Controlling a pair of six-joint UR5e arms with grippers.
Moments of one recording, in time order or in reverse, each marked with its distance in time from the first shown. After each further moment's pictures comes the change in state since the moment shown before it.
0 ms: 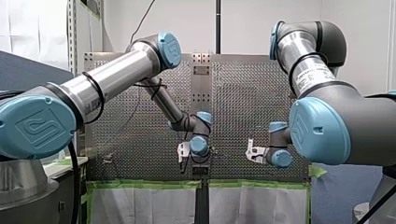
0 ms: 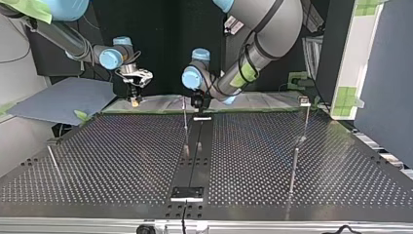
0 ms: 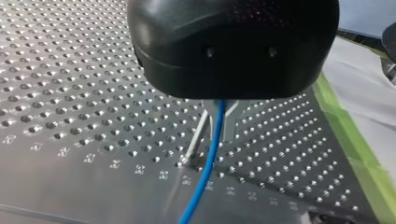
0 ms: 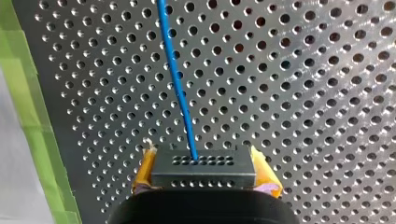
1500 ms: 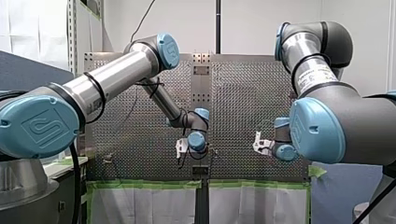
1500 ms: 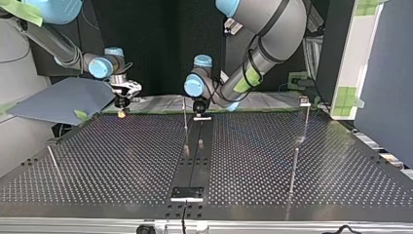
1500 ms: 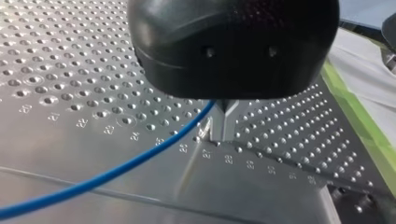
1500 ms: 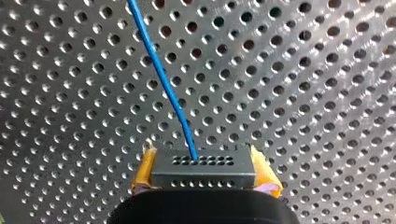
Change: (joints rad) left arm 0.033 0.000 0.047 -0.065 0.027 0.024; right arm -0.059 0.005 -0.102 0.010 0.012 0.050
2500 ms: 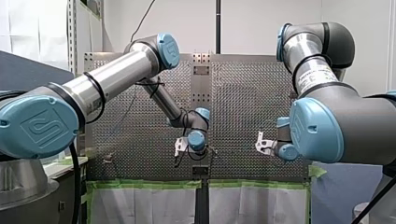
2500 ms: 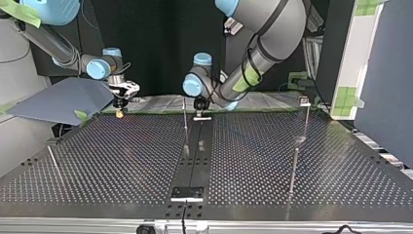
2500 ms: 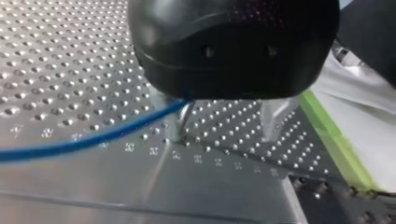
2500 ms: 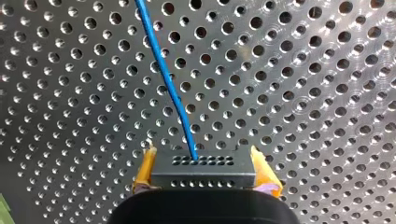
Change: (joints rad) left arm -0.009 0.002 0.001 -0.079 -0.018 0.103; right arm -0.015 0.005 -0.013 0.033 -0.005 0.001
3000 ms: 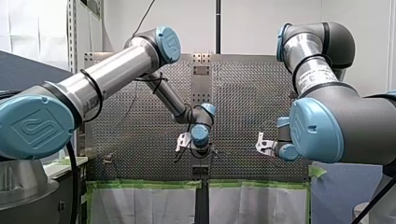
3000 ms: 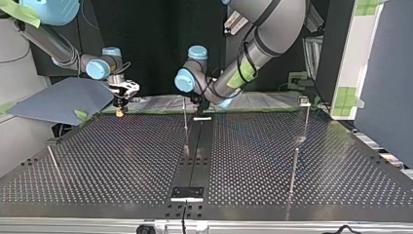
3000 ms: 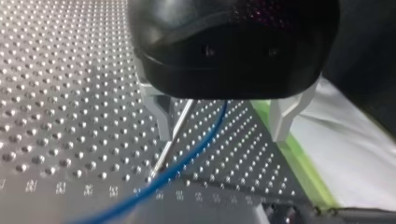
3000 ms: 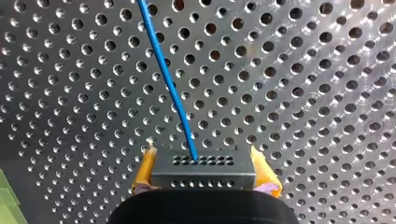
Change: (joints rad) left arm -0.048 0.039 -0.009 -0.123 -0.036 0.044; right arm -0.003 0.000 0.000 0.020 0.000 -0.001
